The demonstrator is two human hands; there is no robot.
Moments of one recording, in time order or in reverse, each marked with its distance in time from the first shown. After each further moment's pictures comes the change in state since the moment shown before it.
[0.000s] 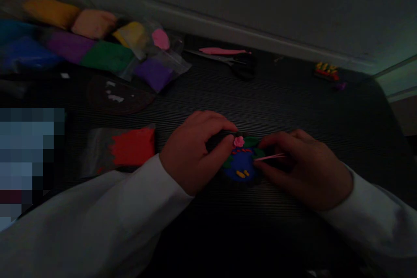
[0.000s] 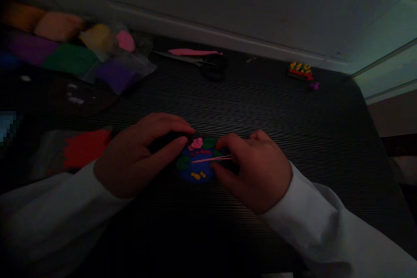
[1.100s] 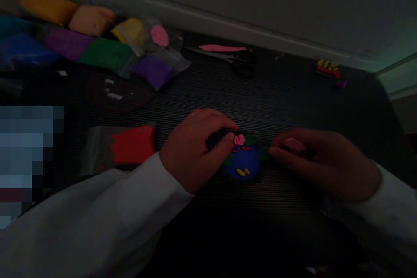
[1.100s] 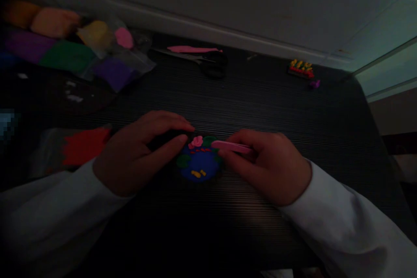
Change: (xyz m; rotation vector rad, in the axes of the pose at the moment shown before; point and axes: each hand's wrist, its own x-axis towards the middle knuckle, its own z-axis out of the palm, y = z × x) left_hand -0.001 0.000 0.002 -0.005 0.019 0.011; right_hand 0.001 0.009 -0.017 0.308 -0.140 0.187
